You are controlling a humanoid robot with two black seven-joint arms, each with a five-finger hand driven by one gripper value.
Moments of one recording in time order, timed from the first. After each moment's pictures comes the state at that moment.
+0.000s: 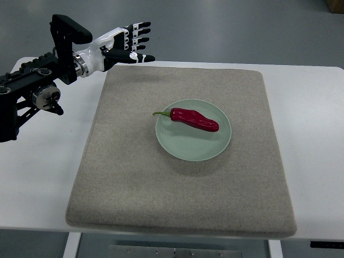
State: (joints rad) left arm -1.06 0.46 -0.26 -0.83 0.23 -0.28 -0.30; right arm 0.00 0.00 0.02 0.12 -0.13 0.01 0.07
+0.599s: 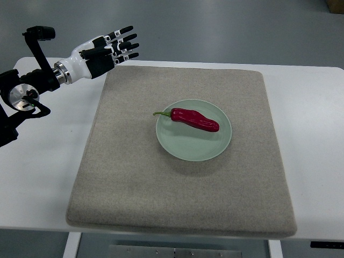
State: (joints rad) left arm -1.00 0.47 -0.32 -0.68 -0.21 -0.61 -0.09; right arm 0.00 0.00 0.02 0.12 -0.13 0.01 0.07
